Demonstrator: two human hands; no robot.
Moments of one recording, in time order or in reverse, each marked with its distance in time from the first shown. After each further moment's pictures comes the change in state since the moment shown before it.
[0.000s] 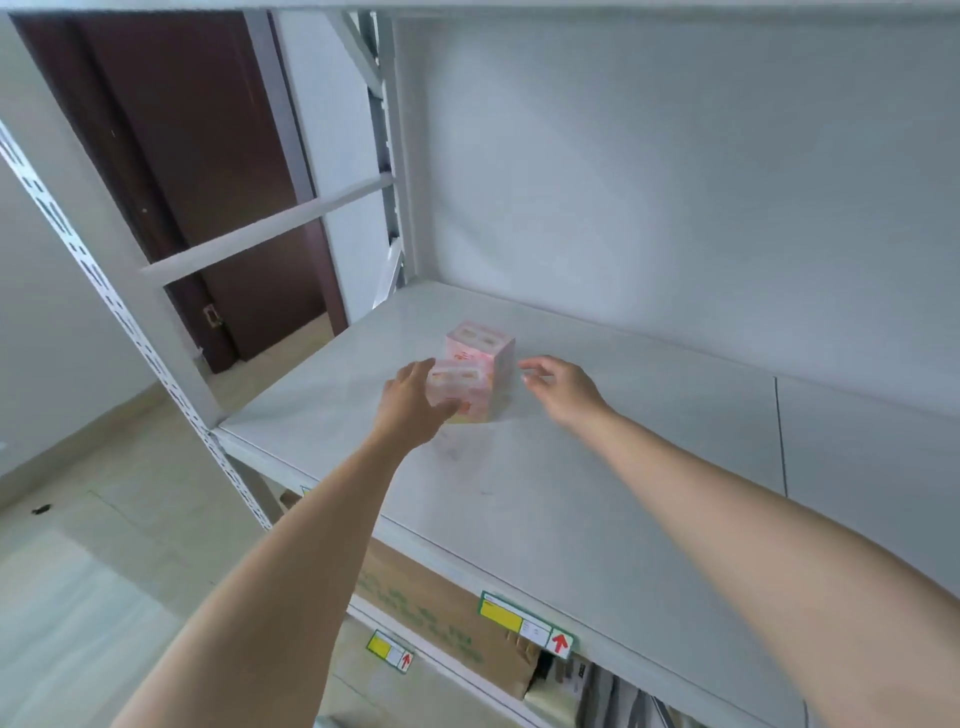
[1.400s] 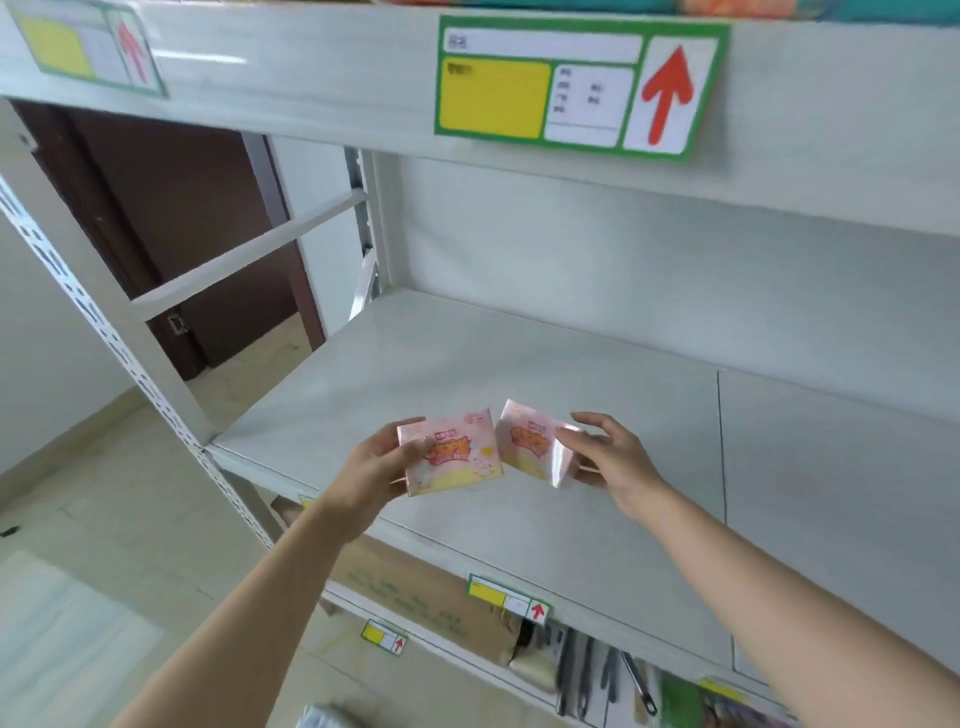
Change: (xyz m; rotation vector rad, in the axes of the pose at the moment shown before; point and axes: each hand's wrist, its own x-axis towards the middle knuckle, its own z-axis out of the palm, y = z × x) left_hand -0.081 -0.011 -0.040 -1.066 -0.429 -0.088; right_hand -0.089 0.022 -0.045 0.620 0.080 0.364
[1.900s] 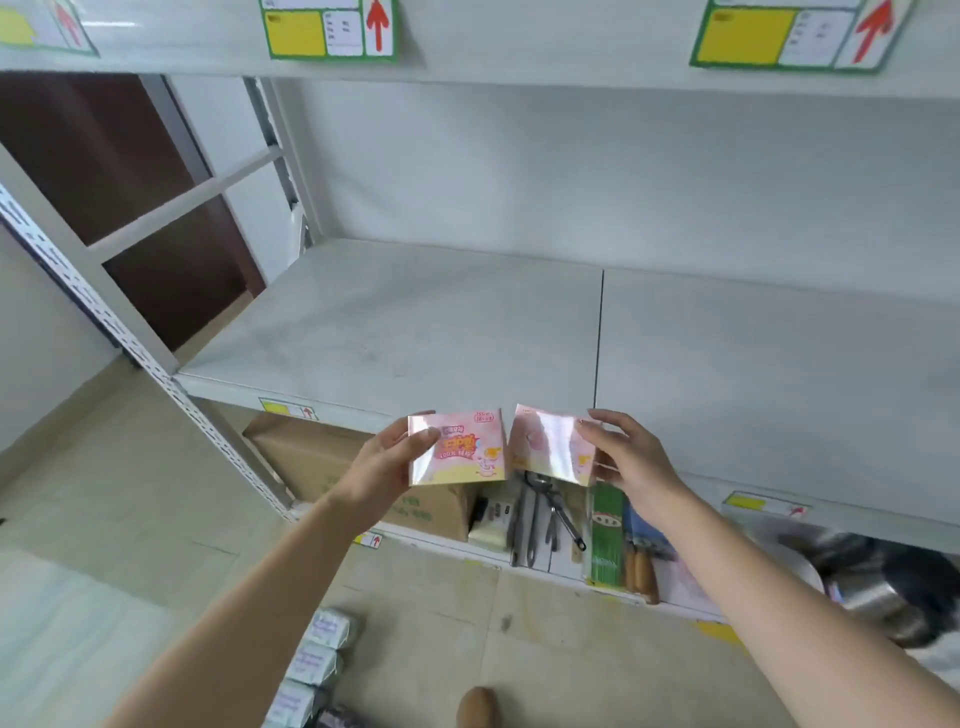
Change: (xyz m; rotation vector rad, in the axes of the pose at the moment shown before) left_hand -0.157 -0.050 0.121 -0.048 -0.199 -0.066; right_hand -0.223 0.068 -0.107 0.132 0.151 0.035
